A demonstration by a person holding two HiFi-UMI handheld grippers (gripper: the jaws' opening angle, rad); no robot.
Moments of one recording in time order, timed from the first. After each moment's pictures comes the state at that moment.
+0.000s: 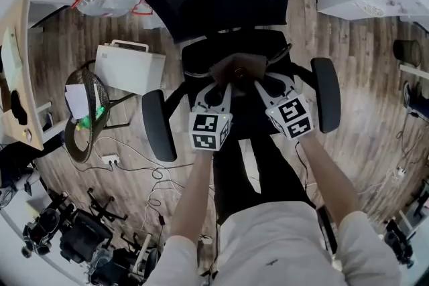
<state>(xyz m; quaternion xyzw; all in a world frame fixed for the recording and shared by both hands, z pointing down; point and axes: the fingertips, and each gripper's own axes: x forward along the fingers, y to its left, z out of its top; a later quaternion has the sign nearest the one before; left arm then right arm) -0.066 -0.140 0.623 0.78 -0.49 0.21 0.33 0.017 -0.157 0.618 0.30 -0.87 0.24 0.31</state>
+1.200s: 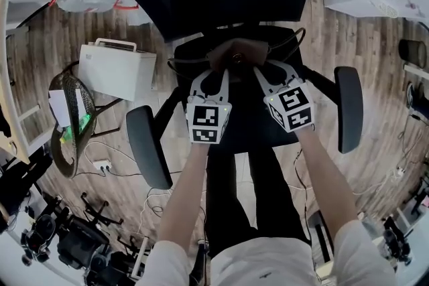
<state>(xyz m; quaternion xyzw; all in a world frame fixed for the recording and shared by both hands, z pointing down) -0.090 -0.189 0.718 0.80 -0.49 0.22 0.27 -0.004 -0.204 0.716 0.34 -0.85 0.25 0.31</state>
